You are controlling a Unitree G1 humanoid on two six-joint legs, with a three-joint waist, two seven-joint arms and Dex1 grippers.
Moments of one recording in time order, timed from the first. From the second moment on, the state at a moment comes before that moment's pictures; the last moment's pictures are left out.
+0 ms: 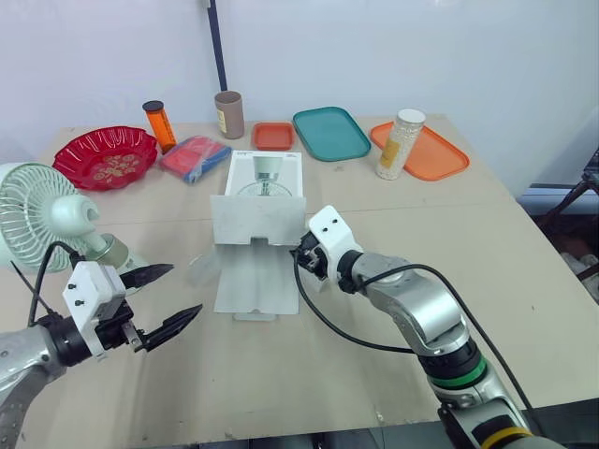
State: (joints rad) left arm 0.30 0.72 0.43 -0.62 -0.63 0.39 -0.85; right arm -0.55 -0.32 0.33 -0.35 0.19 1.00 0.27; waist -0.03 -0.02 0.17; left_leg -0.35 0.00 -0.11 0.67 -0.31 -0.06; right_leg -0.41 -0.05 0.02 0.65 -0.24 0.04
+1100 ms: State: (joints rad) left arm 0.12 0.71 0.28 -0.49 -0.59 0.34 -0.90; right arm -0.39 -0.43 0.11 -0.53 0.18 1.13 0.27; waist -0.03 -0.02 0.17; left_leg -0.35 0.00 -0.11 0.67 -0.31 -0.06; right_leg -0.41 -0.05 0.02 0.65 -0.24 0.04
